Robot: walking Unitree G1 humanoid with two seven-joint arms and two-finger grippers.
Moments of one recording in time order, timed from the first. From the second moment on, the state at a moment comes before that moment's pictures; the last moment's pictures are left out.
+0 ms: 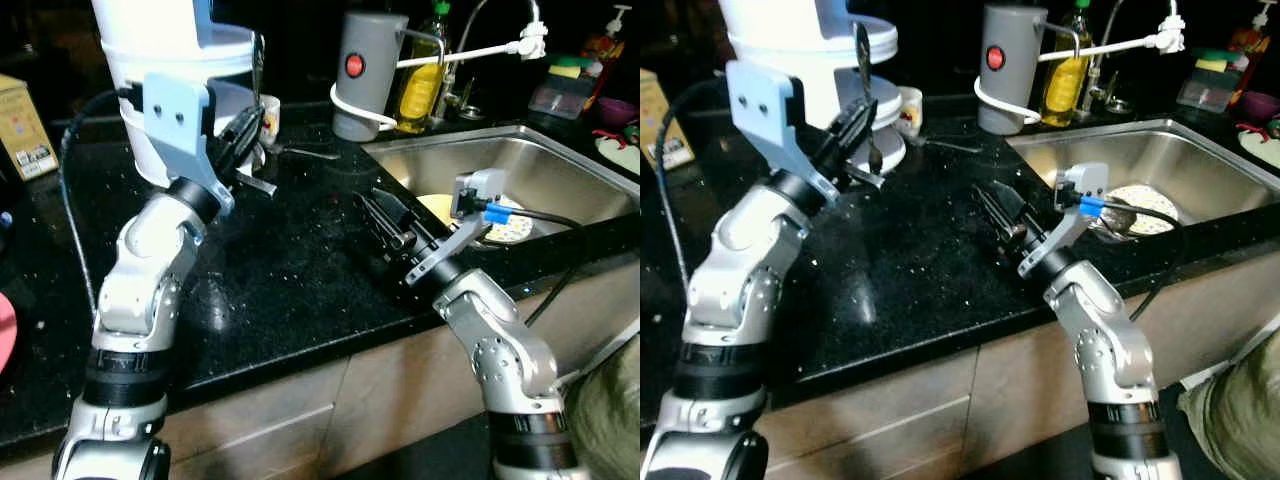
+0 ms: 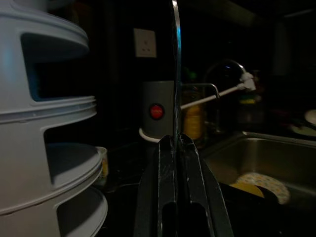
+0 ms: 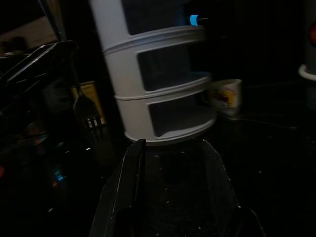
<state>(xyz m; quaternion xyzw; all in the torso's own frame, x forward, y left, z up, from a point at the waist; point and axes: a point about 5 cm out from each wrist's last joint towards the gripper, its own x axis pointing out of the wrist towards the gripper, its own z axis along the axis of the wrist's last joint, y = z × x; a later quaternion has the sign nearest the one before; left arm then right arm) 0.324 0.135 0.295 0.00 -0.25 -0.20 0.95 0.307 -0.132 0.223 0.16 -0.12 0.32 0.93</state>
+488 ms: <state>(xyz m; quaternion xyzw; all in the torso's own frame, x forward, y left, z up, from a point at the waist) 0.325 0.132 0.296 0.00 -0.25 -0.21 0.95 0.307 -0.136 0.223 0.15 -0.13 0.32 0.93</state>
